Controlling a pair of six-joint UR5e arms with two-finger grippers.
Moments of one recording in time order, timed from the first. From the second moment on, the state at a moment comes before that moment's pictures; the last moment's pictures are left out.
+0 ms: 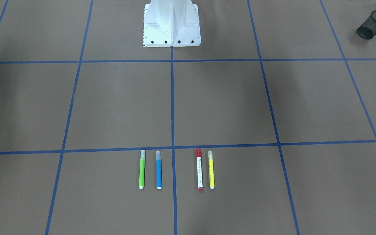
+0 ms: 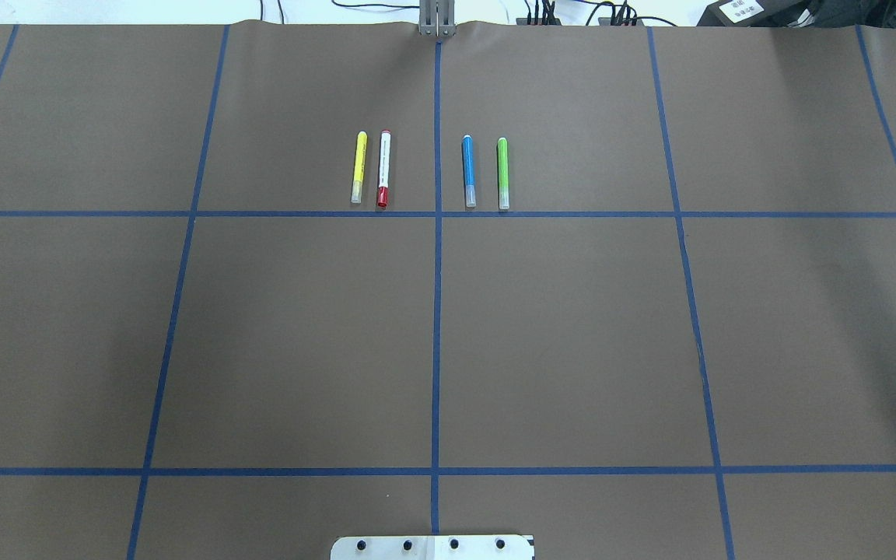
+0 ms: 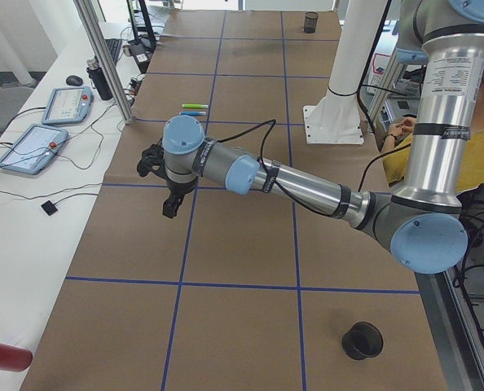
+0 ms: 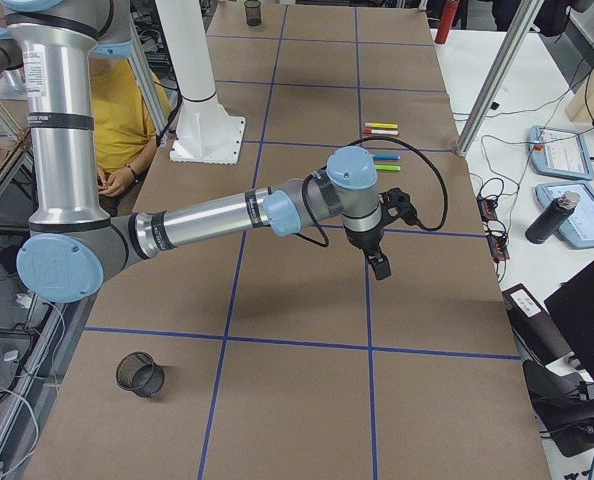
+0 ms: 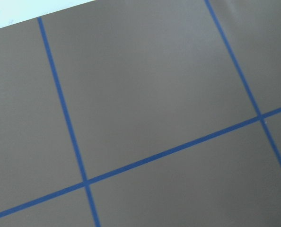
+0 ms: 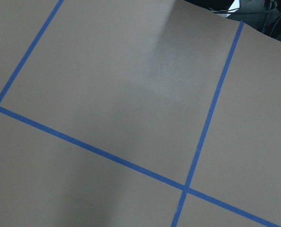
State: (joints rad) left arm -1.47 -1.69 -1.78 -1.75 -2.47 -0.14; right arm 1.47 -1.53 1.83 -1.40 2.28 -0.05
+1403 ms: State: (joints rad) left arm -0.87 -2.29 -1.37 -1.86 -2.23 -0.85; right arm 1.41 -1.50 1.82 -1.40 2.29 -0.05
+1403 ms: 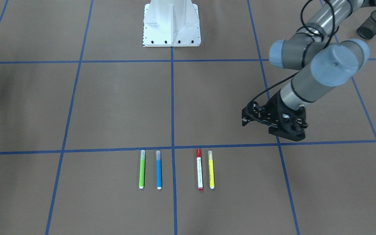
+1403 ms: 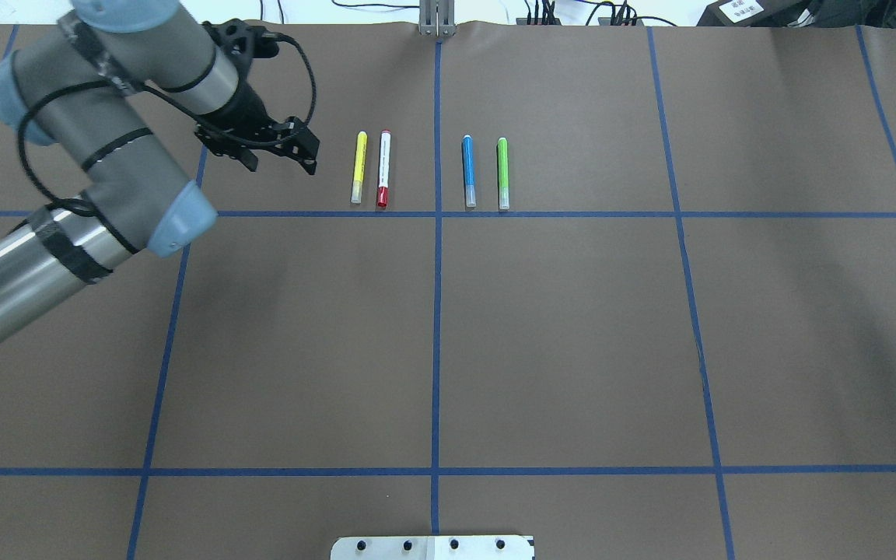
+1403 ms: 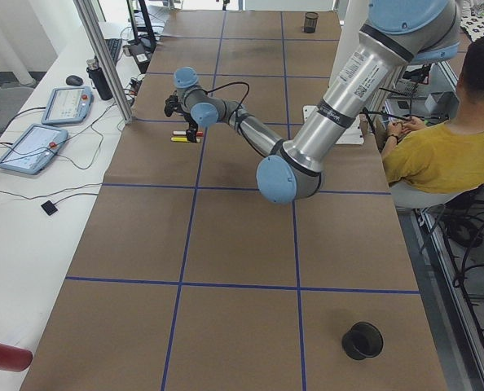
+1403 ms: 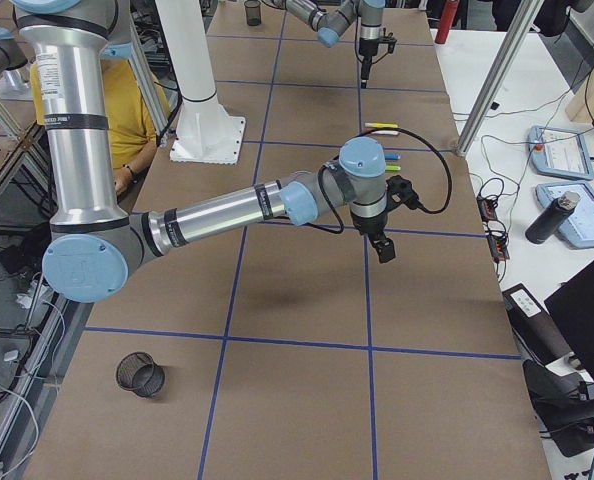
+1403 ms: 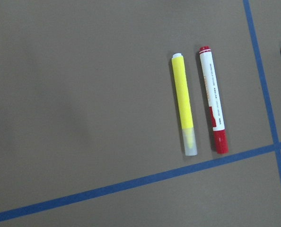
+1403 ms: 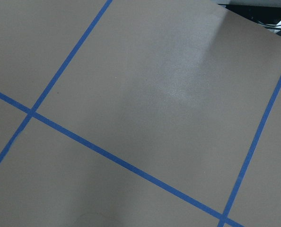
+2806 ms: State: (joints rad) left arm -0.72 -2.60 -0.93 -1.95 -2.06 -0.96; right arm 1.41 -1.50 1.81 -1.40 2.28 -0.05
